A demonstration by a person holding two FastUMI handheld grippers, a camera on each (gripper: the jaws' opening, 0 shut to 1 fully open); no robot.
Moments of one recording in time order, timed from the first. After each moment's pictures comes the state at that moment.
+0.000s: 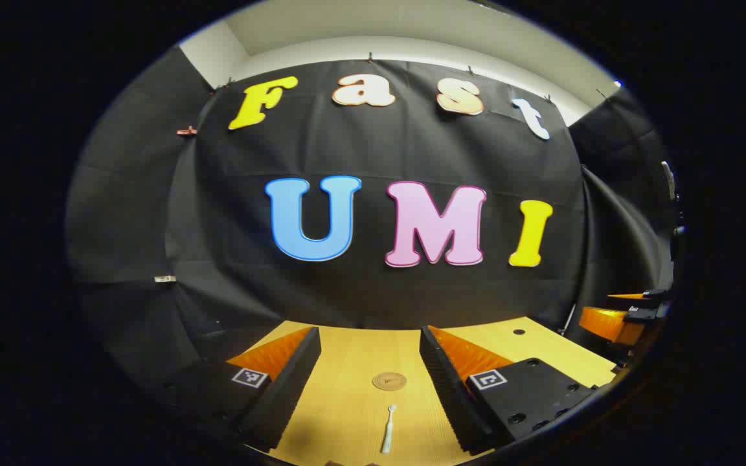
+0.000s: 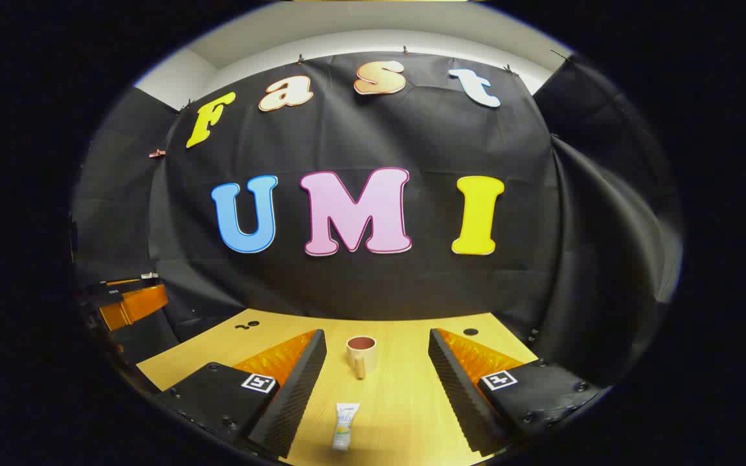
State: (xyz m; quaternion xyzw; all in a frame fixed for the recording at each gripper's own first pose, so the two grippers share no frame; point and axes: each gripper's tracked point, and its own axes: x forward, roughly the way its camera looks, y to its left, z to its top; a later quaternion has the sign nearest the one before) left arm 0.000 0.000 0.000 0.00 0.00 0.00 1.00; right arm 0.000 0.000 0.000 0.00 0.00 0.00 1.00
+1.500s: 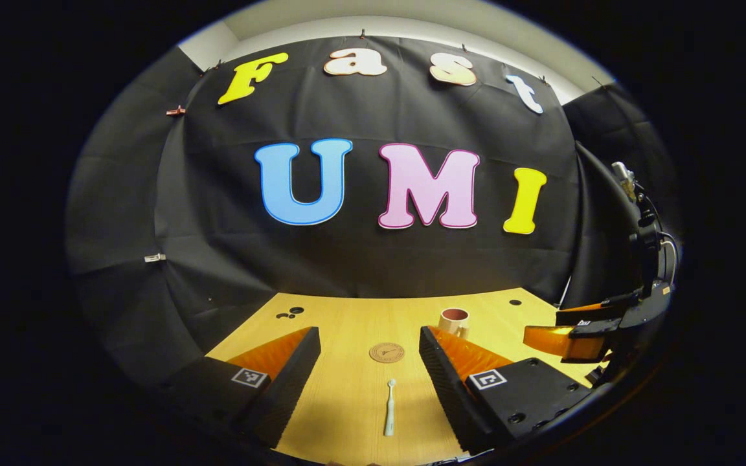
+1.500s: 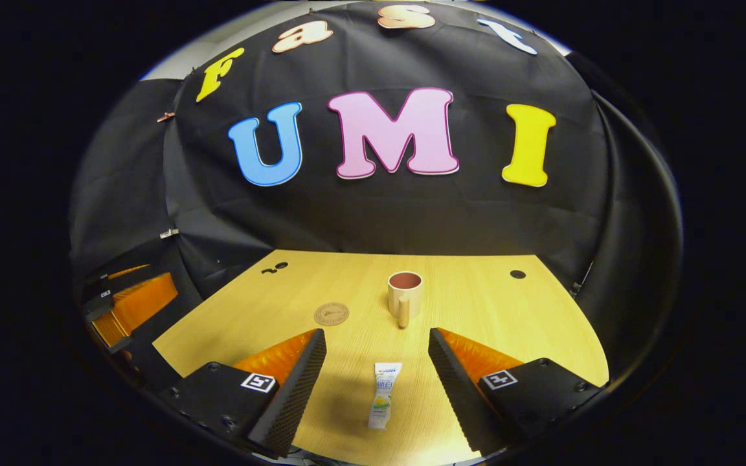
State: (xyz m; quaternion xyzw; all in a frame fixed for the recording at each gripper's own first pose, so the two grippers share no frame) left arm 0.004 0.010 -0.063 0.00 0.07 0.00 1.00; right arm 0.054 0.049 -0.105 0.00 0.17 0.06 0.98
